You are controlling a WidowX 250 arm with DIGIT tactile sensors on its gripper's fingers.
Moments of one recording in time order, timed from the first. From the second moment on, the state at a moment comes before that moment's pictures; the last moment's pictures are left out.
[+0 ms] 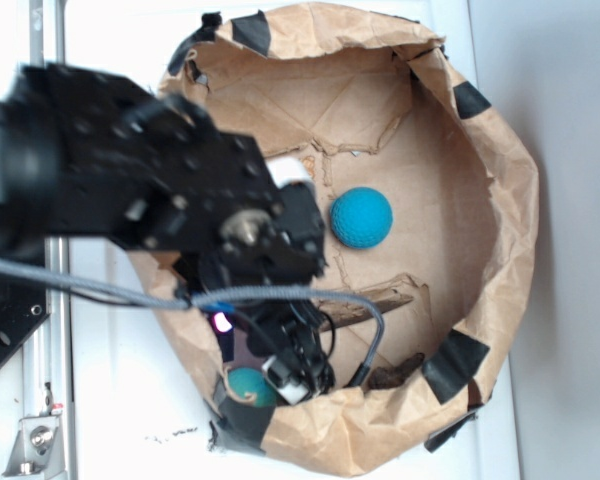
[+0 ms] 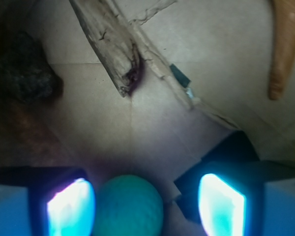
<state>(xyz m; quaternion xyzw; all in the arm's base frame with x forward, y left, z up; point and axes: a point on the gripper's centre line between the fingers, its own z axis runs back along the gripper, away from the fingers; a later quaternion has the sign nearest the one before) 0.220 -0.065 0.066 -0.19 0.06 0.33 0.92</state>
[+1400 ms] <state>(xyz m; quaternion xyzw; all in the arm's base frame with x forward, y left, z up) 0.216 -0.091 0.021 -0.19 0.16 0.31 0.91</state>
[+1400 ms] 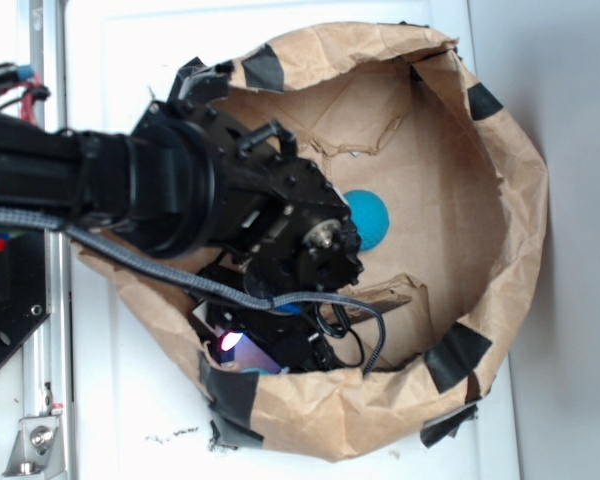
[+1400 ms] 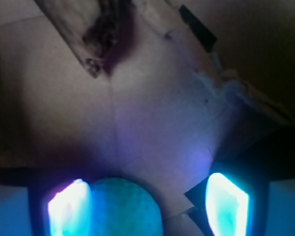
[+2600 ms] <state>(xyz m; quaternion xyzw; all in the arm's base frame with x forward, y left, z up) 0.214 -0.088 0.036 -0.22 0.14 0.31 0.92</state>
